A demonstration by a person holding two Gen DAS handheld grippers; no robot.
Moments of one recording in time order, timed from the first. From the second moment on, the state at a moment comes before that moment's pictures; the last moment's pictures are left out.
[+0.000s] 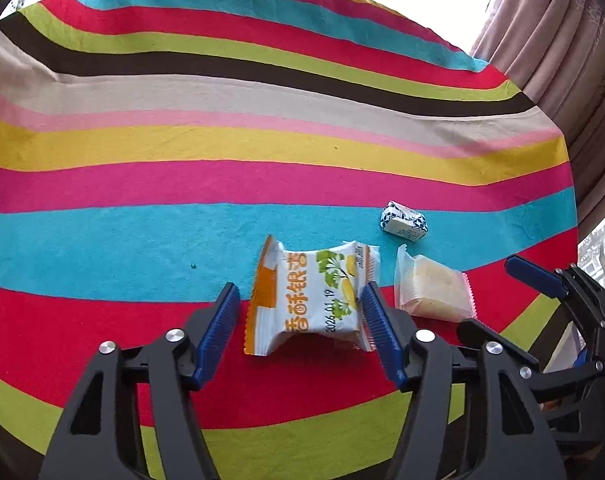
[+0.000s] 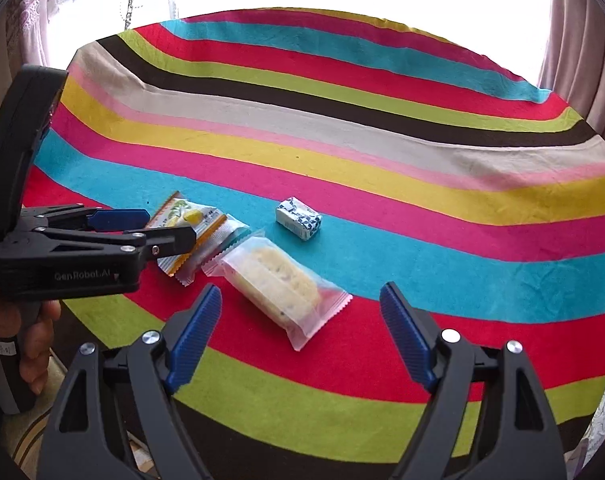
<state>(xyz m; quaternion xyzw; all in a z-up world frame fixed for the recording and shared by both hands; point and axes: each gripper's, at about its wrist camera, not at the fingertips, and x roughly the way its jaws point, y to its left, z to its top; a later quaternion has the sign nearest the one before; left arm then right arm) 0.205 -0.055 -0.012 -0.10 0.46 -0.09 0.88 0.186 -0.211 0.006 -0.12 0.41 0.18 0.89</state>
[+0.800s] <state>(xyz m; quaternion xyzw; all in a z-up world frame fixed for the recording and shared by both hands) 0.194 0.002 -0.016 -0.19 0.41 -0.03 0.89 0.217 -0.198 -0.020 -0.09 0.44 0.19 0.87</state>
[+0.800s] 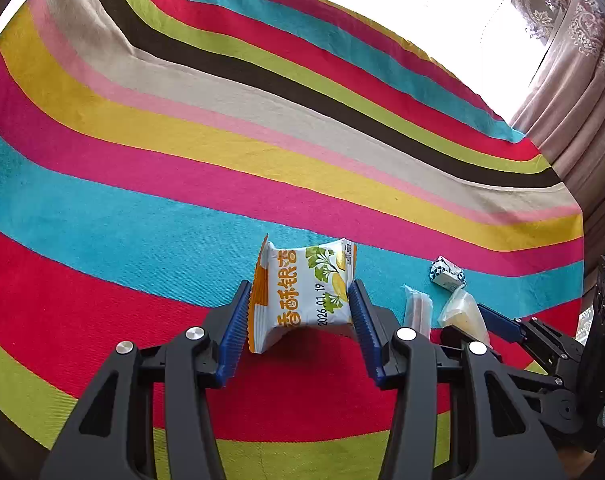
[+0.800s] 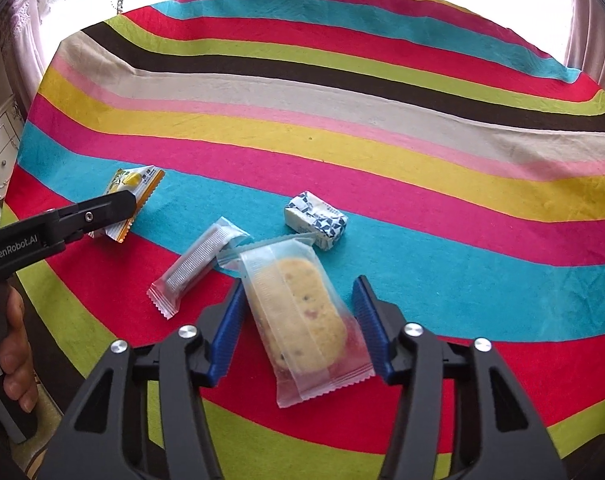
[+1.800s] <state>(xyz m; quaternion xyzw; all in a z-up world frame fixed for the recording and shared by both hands) 0.145 -0.026 0.015 -0.15 0.39 0.00 0.91 0.145 -0.233 0.005 -0.05 0.43 0.18 0.88</state>
